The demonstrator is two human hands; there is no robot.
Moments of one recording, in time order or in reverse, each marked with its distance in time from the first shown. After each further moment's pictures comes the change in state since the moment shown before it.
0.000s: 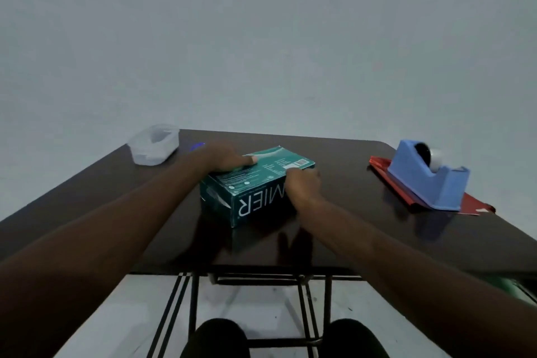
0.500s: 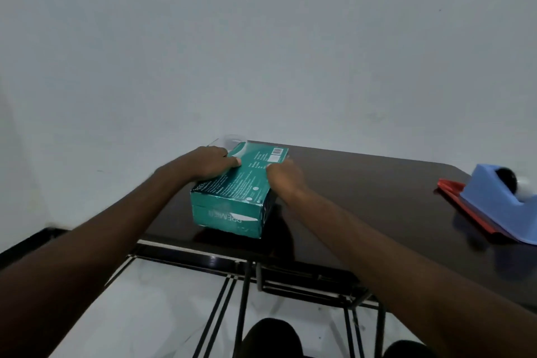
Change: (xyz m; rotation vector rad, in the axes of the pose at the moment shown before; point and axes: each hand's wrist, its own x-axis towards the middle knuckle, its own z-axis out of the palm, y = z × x) left_hand -0.116 -0.114 -0.041 -0.133 0.127 -0.180; right_hand -0.083 -0.048 0.101 -0.116 -0.386 -0.279
